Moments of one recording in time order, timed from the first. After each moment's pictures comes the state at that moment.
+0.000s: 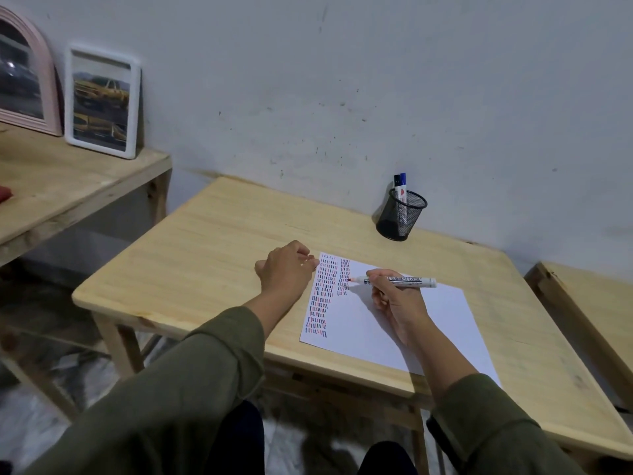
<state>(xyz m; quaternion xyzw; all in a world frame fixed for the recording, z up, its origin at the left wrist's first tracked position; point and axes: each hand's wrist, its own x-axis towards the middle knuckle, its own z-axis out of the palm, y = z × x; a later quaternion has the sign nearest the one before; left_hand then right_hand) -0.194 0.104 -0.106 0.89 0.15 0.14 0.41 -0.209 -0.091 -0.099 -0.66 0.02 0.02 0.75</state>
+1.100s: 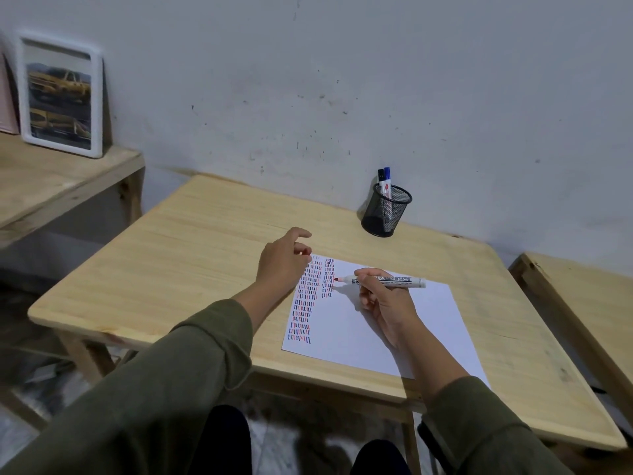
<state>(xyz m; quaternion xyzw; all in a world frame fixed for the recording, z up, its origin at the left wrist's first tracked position) -0.168 0.092 -0.101 0.84 0.07 0.10 0.52 -0.213 -0.091 -0.092 -0.61 0.03 0.04 0.79</state>
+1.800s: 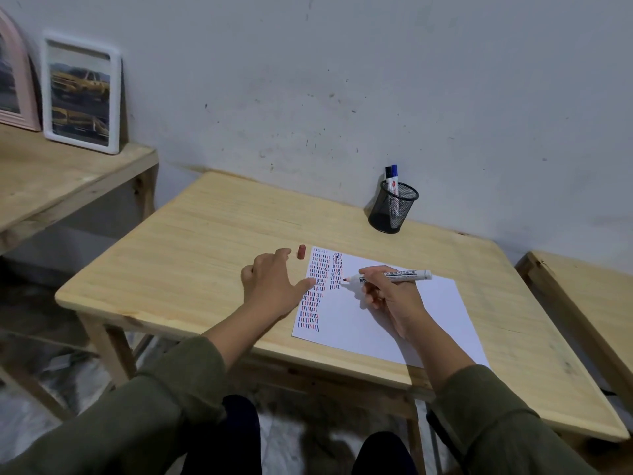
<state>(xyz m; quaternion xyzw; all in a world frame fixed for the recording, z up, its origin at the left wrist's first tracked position) -0.221 0.109 -0.120 0.95 0.09 0.09 0.29 -0.223 -0.093 -0.085 -0.69 0.02 0.04 0.72</state>
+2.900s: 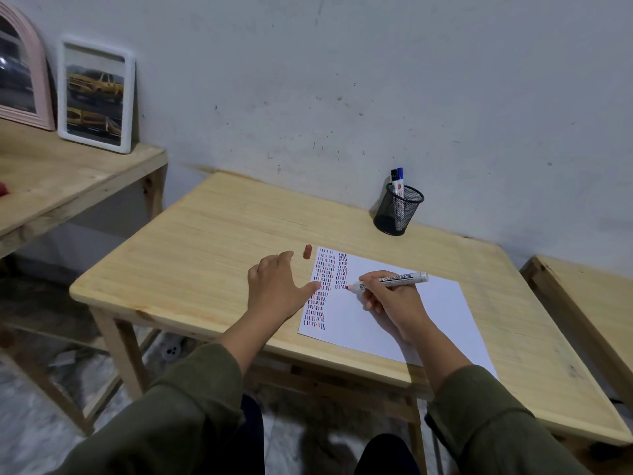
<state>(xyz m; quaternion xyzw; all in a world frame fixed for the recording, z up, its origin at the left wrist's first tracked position) -0.229 0.110 -0.124 0.95 0.09 0.11 0.27 -0.231 -0.088 -0.087 -0.73 -0.01 0.02 0.68</state>
